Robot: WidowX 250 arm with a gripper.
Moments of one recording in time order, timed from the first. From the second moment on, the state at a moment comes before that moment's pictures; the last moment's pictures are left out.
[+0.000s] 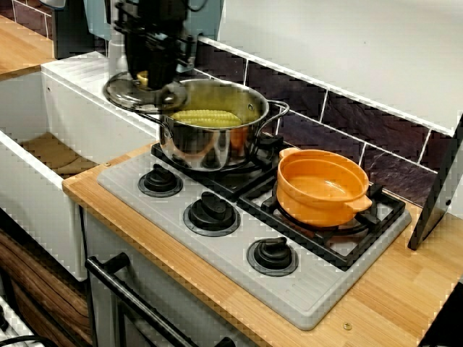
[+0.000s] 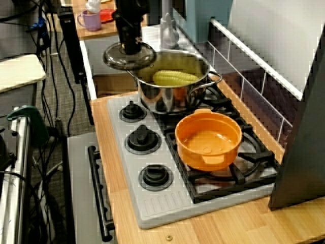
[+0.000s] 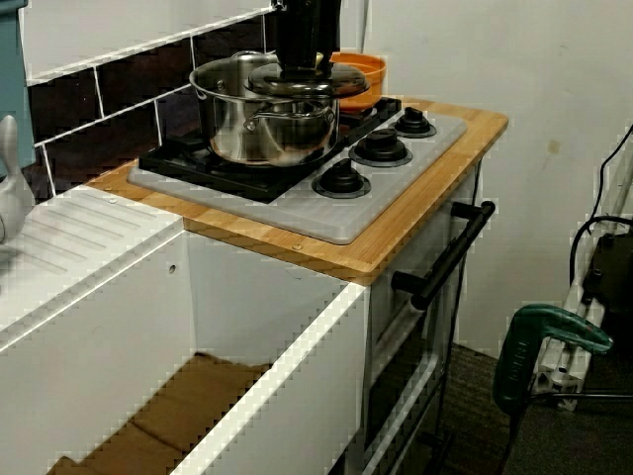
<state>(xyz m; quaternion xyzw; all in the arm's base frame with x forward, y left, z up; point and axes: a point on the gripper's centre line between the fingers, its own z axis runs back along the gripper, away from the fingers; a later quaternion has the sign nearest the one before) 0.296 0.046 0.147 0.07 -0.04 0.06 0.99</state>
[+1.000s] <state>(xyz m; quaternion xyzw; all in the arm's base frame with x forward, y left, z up) 0.303 0.026 0.148 0.06 -0.05 0.05 1.00</state>
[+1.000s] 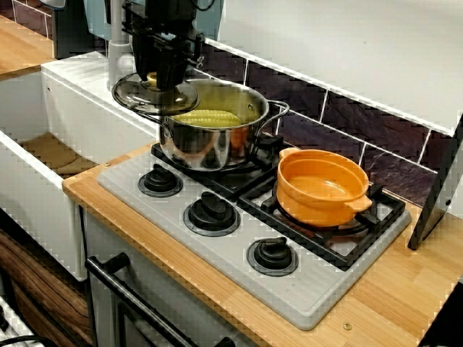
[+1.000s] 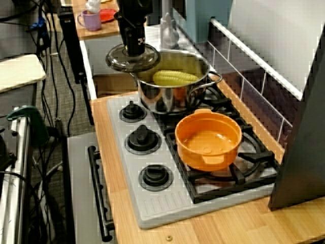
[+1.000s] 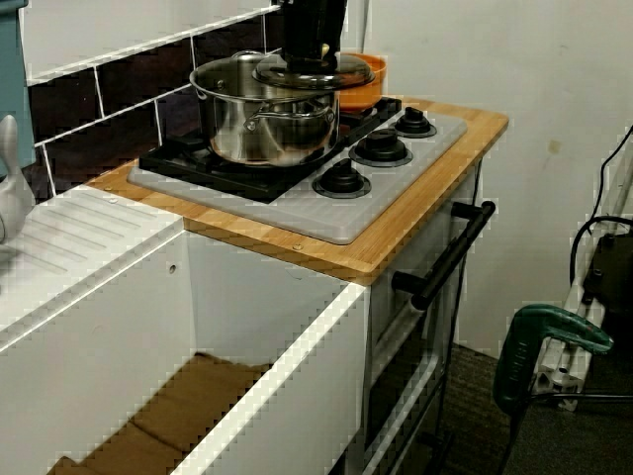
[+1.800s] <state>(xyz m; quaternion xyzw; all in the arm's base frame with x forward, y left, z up) 0.312 0.032 0.139 0.08 -0.05 0.05 0.99</state>
